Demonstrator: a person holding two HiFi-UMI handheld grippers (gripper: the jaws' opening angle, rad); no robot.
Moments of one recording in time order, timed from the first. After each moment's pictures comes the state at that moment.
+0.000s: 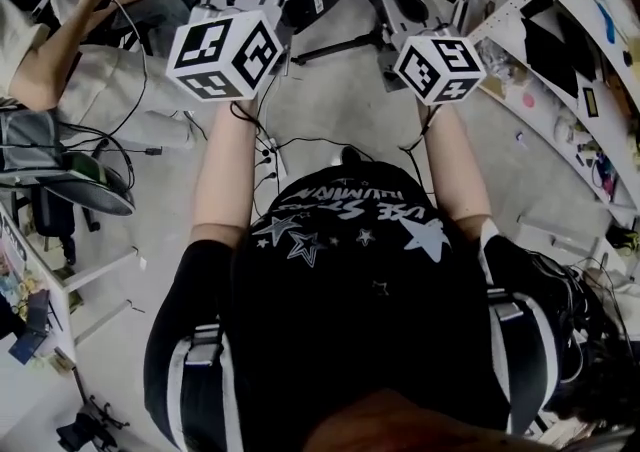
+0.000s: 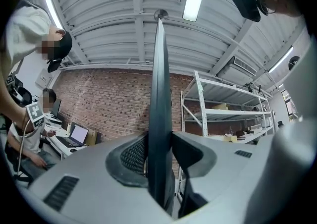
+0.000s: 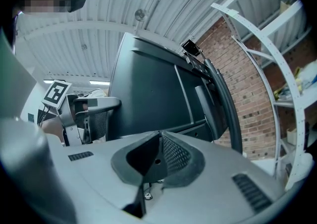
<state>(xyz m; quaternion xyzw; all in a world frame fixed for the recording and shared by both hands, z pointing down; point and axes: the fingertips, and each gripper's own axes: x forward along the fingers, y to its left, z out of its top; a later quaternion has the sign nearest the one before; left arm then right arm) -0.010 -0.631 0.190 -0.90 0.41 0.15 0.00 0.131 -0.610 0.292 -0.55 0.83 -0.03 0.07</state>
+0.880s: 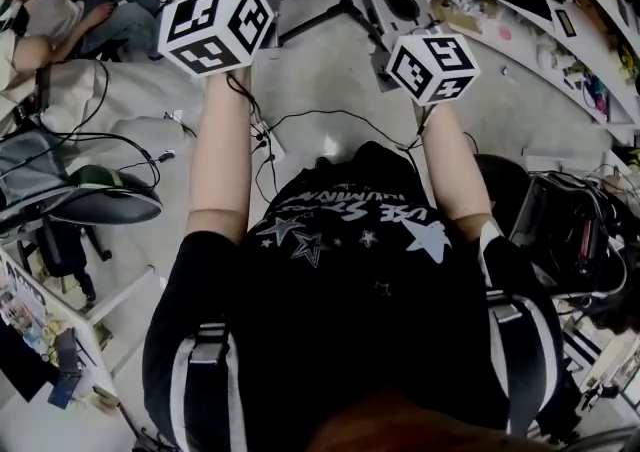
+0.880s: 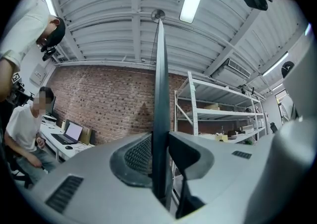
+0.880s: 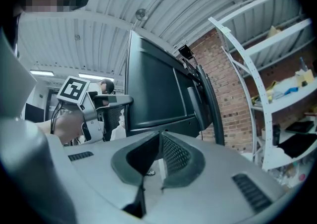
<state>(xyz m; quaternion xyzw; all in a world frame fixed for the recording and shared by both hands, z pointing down) -0.003 -0.584 0.196 -0.91 0.38 0.14 0.00 0.124 -0.493 0.313 -0.62 0.78 -0.04 0.05</state>
